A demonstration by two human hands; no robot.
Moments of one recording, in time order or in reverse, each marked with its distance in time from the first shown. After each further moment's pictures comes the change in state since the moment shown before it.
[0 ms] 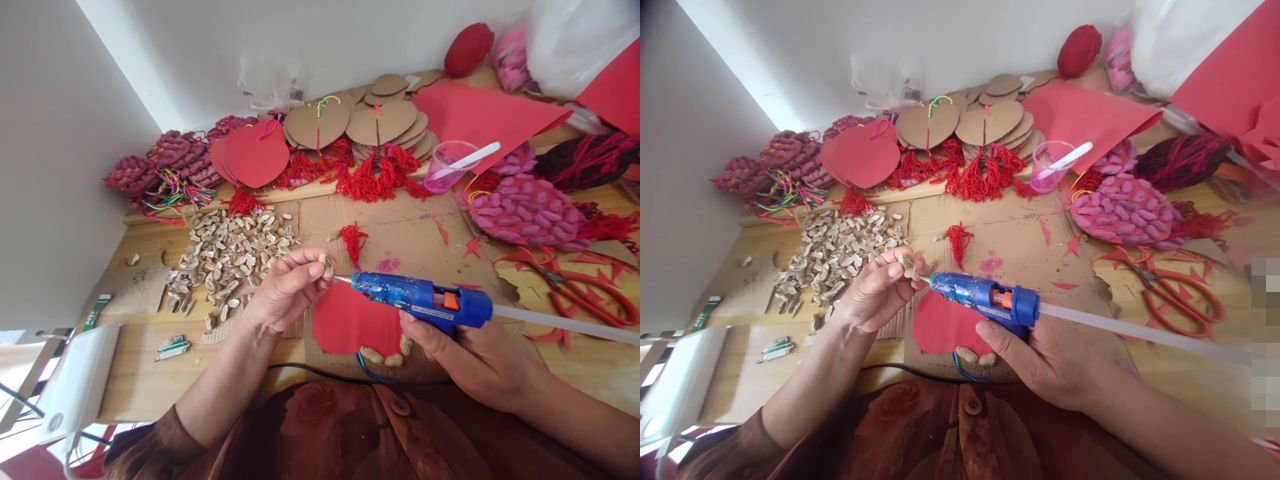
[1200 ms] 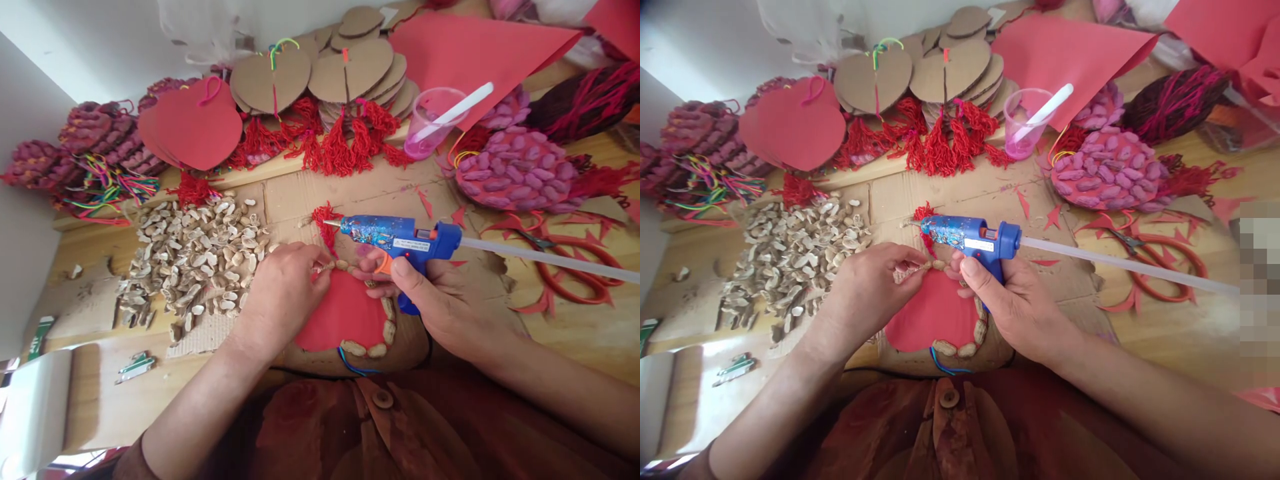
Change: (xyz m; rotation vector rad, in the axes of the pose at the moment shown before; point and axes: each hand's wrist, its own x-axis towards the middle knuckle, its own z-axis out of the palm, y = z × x) left_hand 0.010 -0.014 0.028 1.803 0.069 0.322; right_hand 0.034 -0.009 0.017 0.678 0.174 0.302
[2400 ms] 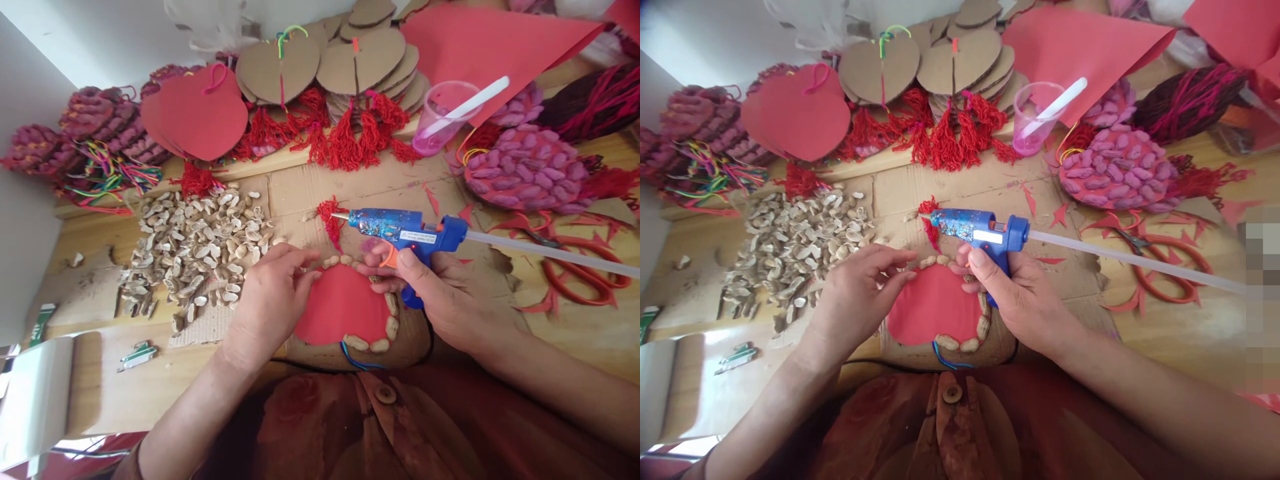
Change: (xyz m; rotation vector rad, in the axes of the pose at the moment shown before) left_hand -0.023 -0.012 -0.002 -0.219 0.075 -0.097; right_hand -0.001 0.011 0.001 0.109 0.020 0.065
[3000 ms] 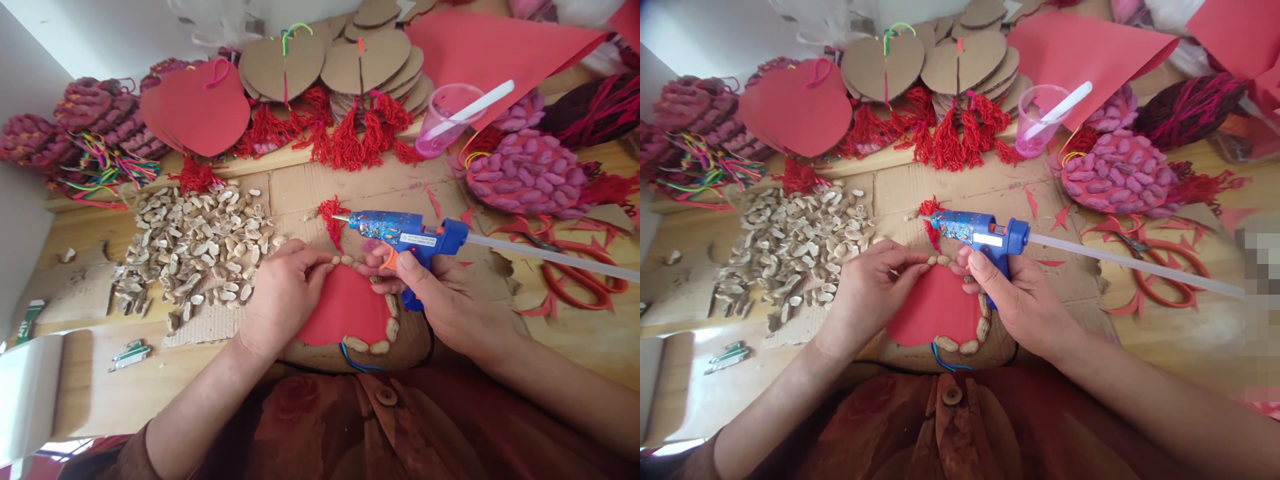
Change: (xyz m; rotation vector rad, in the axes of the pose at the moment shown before) left_hand 0.006 -0.002 0.017 -0.088 0.014 0.033; right_hand 0.001 -0.003 0.003 -0.056 0.027 0.010
